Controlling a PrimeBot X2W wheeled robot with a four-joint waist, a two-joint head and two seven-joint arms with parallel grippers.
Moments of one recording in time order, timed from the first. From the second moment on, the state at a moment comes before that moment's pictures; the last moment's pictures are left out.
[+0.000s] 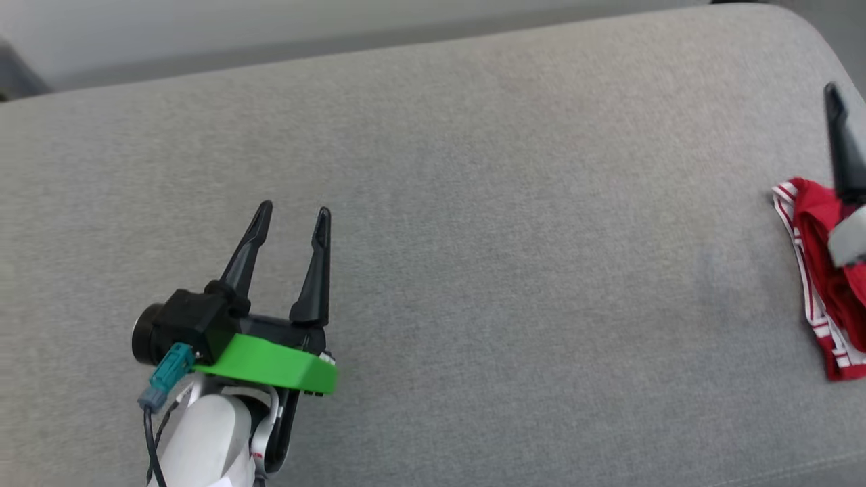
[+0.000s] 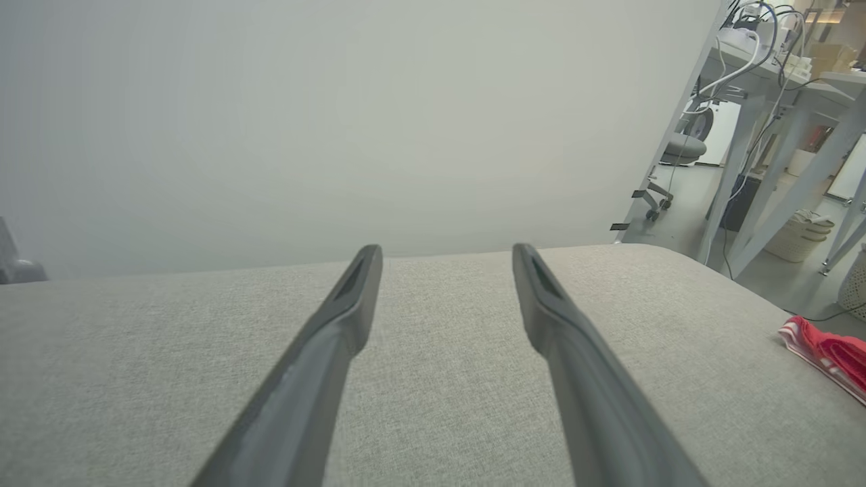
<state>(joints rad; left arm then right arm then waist) -0.20 0.20 -0.22 -0.01 -0.33 -0.04 -0.26 -0.50 -0.50 0.06 0.22 0.29 0.13 -0.09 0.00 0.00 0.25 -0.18</state>
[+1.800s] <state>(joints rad) -0.05 0.06 -0.04 0.11 -0.23 -0.13 -0.25 -0.04 -0.13 0.05 0.06 0.22 0.13 -0.25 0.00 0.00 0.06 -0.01</state>
